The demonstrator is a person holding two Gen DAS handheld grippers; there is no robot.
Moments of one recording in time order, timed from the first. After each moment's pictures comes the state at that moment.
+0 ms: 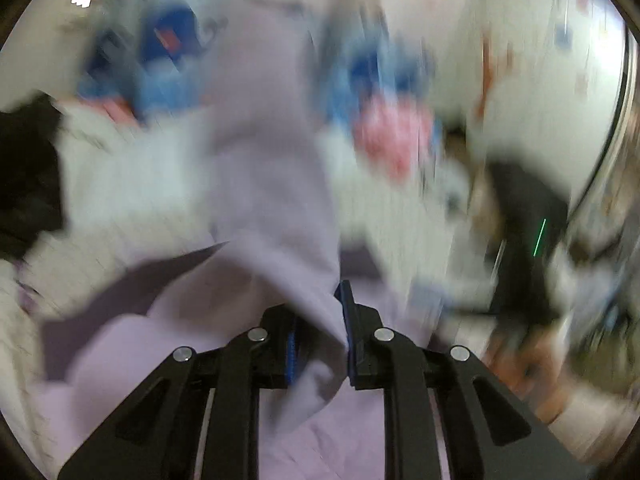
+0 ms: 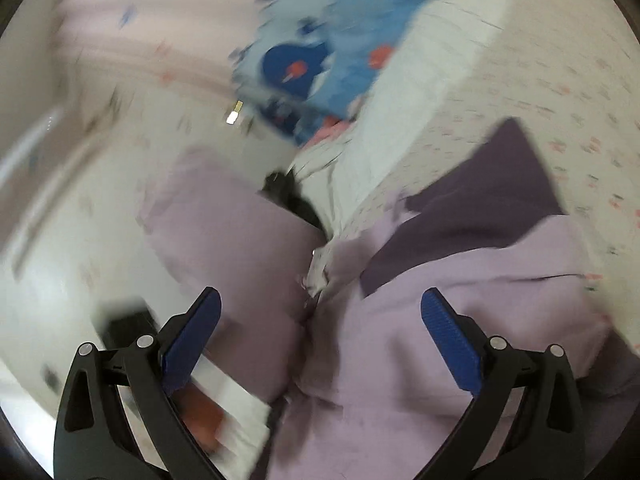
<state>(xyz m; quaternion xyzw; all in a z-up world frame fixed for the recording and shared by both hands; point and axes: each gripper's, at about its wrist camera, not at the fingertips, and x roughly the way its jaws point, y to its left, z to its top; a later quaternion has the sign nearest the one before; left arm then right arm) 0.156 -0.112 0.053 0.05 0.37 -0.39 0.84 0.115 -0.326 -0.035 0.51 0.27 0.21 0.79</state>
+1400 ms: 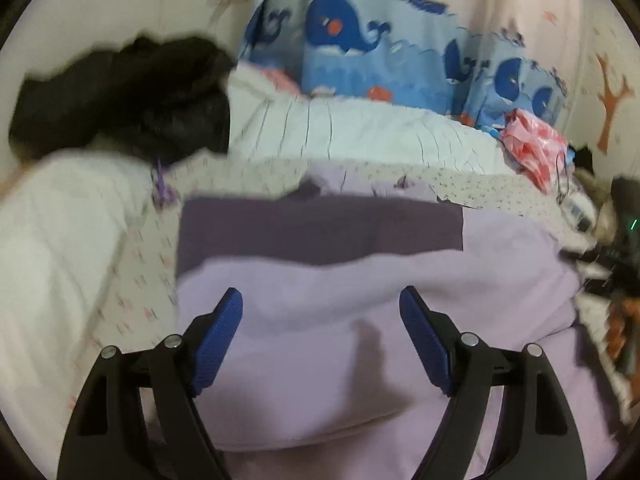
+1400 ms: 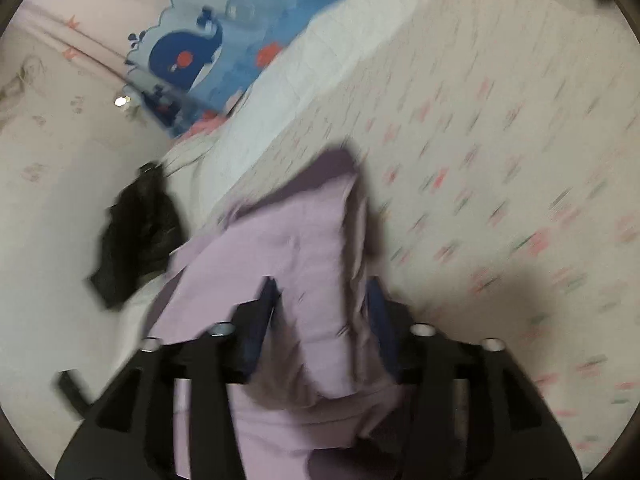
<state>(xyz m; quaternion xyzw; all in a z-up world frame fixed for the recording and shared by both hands) 0.129 0.027 -0.015 0.02 0.32 -0.14 0.94 0.118 -0.373 -0.054 0.36 0.36 0.01 0.86</state>
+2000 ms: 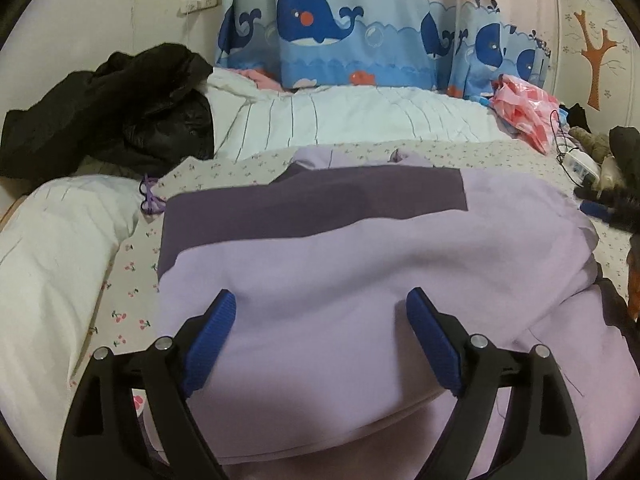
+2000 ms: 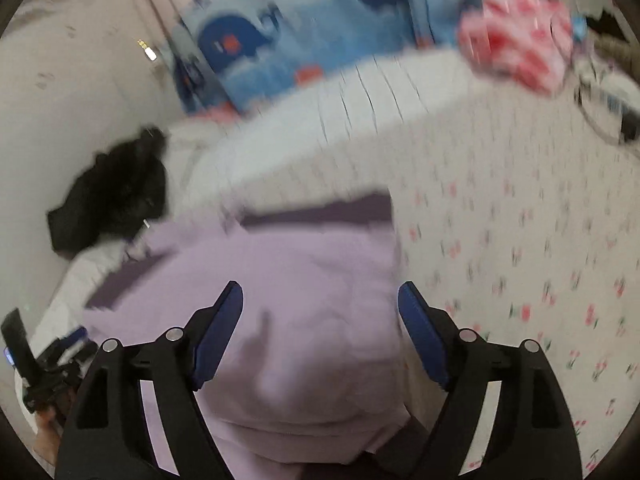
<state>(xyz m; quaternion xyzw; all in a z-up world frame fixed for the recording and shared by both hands) 0.133 0.013 -0.038 0.07 0.33 -0.16 0.93 0.108 -0.315 -0.027 0.20 0.32 0.01 0.93</state>
